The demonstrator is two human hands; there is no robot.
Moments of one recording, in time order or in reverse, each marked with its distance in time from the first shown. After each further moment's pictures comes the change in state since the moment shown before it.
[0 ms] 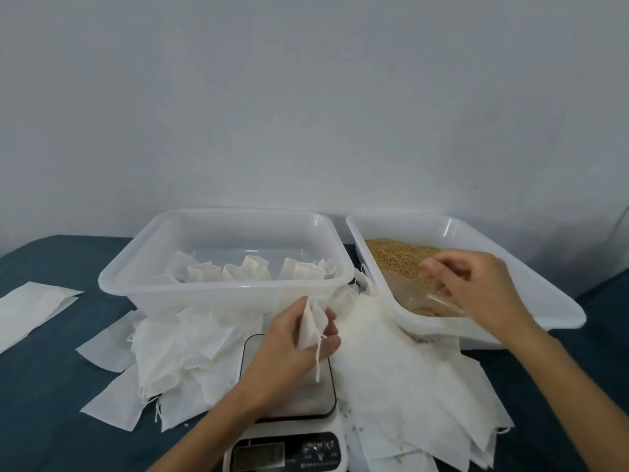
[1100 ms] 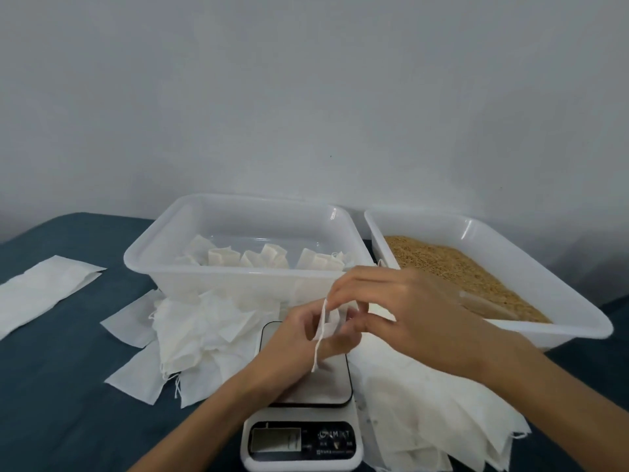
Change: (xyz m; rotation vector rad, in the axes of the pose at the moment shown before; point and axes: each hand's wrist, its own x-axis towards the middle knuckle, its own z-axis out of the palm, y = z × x) left_hand -0.005 0.002 -0.007 -0.187 -0.154 -0.039; right_hand -0.029 -0.114 0.047 -0.232 -0.472 -0.686
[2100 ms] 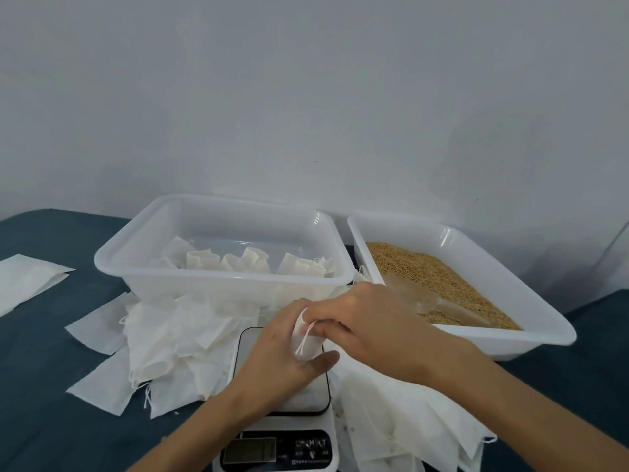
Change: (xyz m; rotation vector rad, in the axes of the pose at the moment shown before) left_hand -0.004 -0.015 0.004 0.334 0.185 0.111; right_hand 0.014 -0.004 0.016 -0.100 -0.151 0.149
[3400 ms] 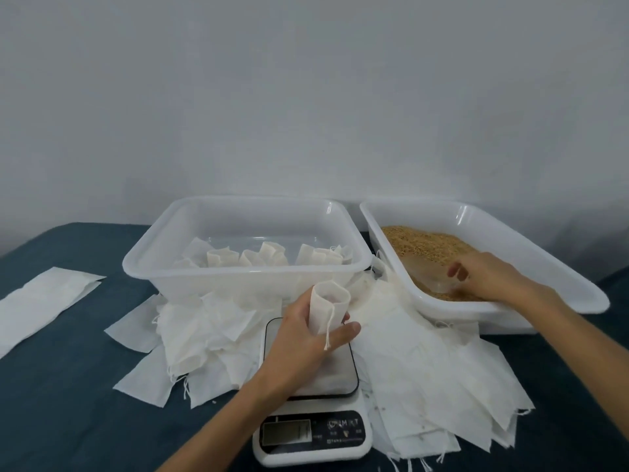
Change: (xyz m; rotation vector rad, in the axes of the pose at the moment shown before) left_hand 0.003 0.003 -0.003 -0.228 0.021 -0.221; right_hand -0.050 0.216 0.021 -0.115 -0.161 0.840
